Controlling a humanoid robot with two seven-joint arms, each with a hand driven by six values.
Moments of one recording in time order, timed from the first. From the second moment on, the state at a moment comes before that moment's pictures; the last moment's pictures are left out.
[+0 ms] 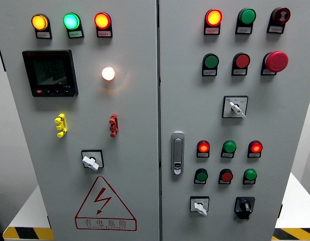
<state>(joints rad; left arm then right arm) -0.01 -0.09 0.04 -0.12 -0.07 -0.02 -0.15 -0.02 0.12 0.25 -0.05 -0.19 0.12 0.11</state>
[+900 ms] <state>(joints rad) -0.01 -0.09 0.04 -0.12 -0.07 -0.02 -0.15 -0.05 0.12 0.69 -0.03 -0.65 0.17 0.07</state>
